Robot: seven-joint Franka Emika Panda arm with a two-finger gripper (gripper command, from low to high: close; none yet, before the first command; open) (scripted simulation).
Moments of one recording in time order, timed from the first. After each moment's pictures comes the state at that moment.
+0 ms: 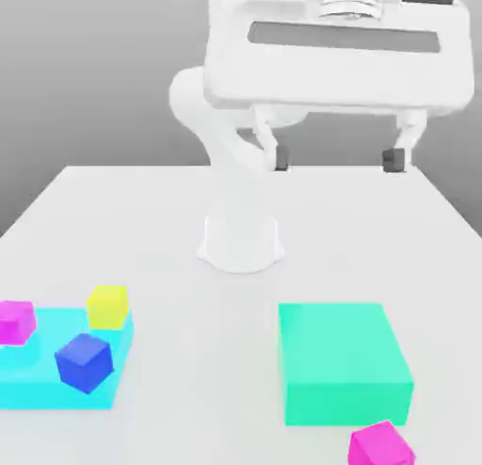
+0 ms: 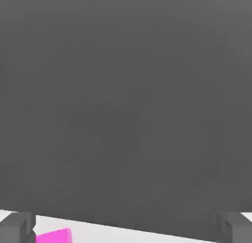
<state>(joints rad) 0.05 -0.16 0.12 -2.30 -0.07 2.49 0.82</state>
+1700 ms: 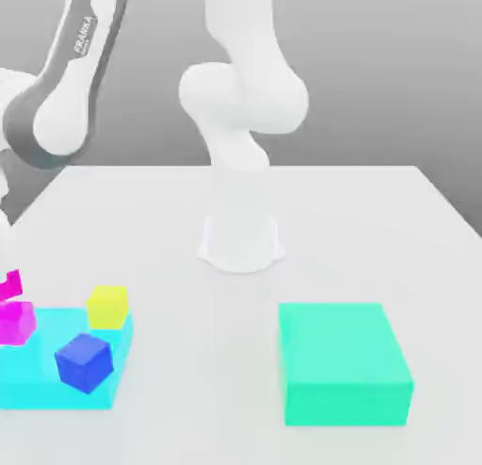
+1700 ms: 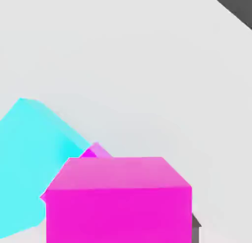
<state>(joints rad) -0.58 0.10 -0.24 -2.52 0.05 2.62 0.75</state>
